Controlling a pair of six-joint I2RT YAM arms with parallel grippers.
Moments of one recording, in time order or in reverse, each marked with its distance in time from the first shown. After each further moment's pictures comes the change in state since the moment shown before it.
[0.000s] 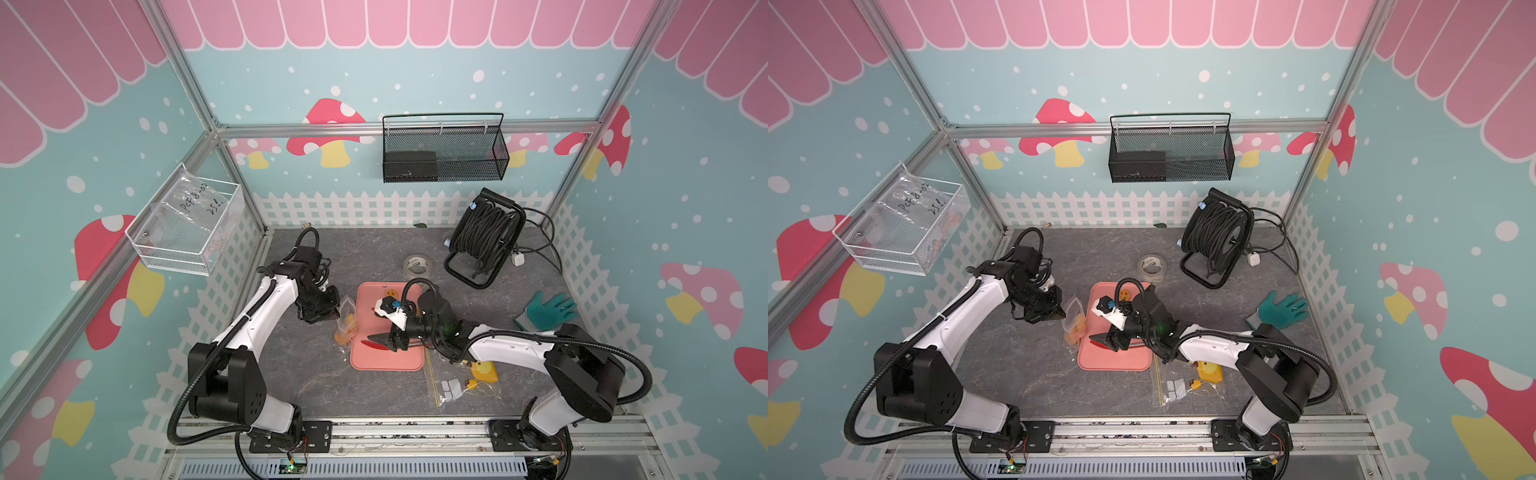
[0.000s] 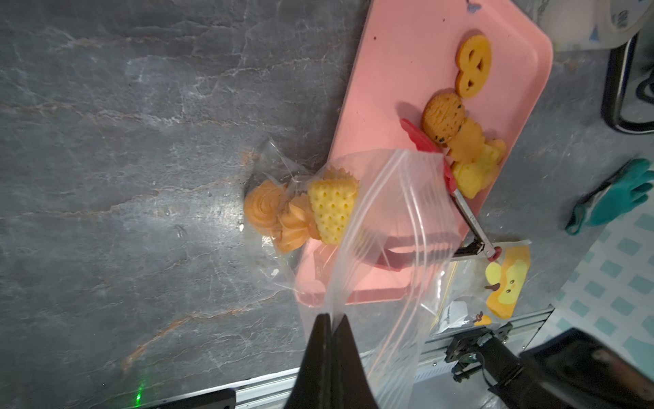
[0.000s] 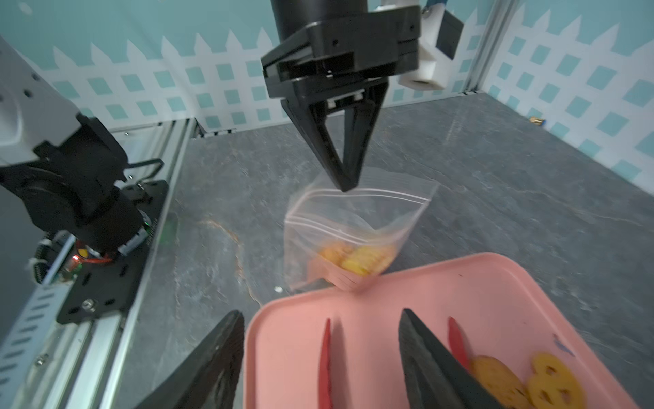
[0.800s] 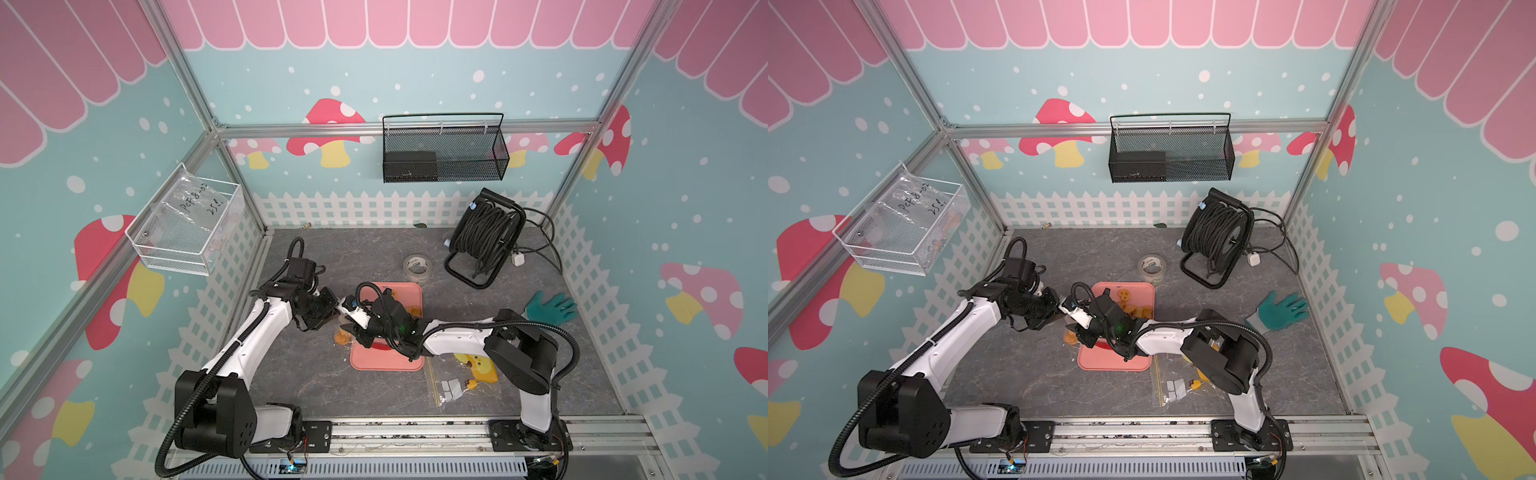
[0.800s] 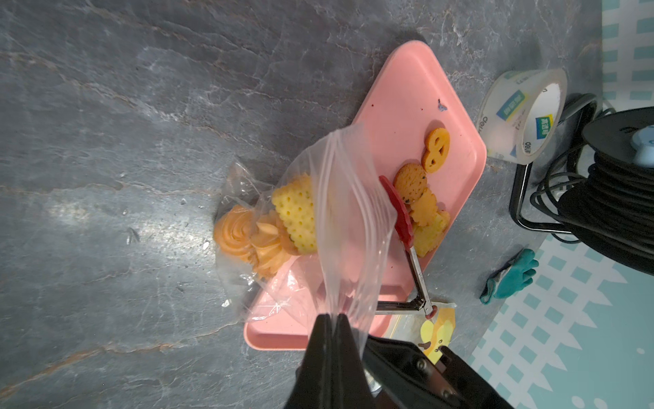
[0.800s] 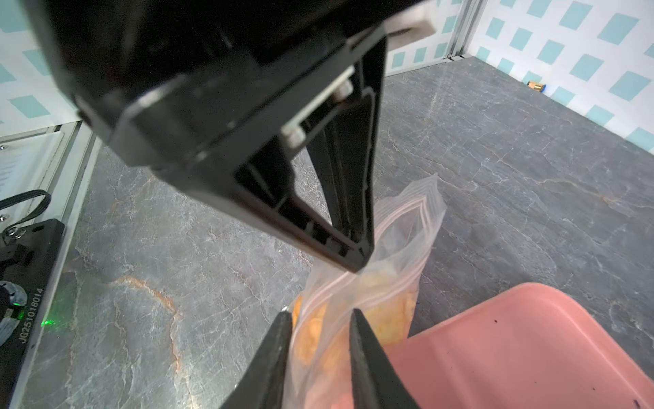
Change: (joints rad) left arm 0.011 -0.121 -0.177 0.237 0.006 -0.285; right arm 0.100 0.302 0.304 -0.076 0.277 0.040
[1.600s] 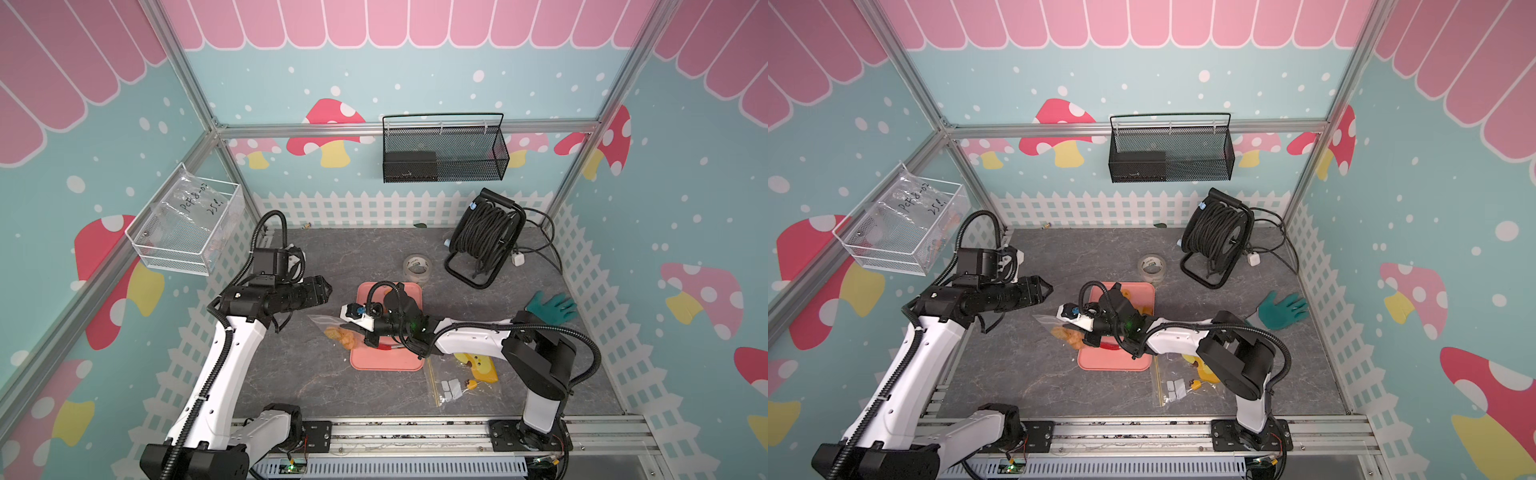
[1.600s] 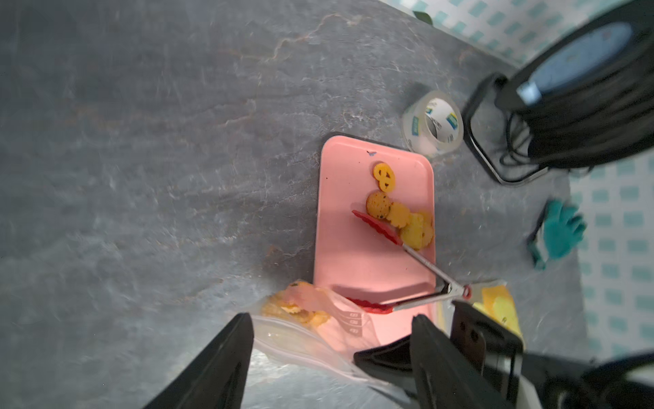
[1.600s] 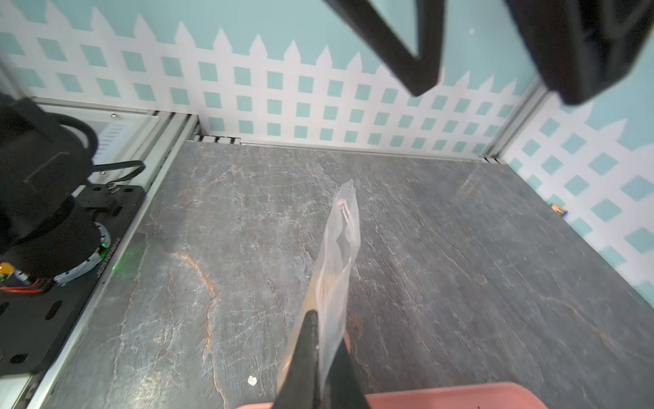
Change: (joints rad) left arm 0.048 -0.213 0.232 -0.166 -0.079 0.639; right arm -0.044 -0.100 -0.056 0.079 -0.304 -0.264
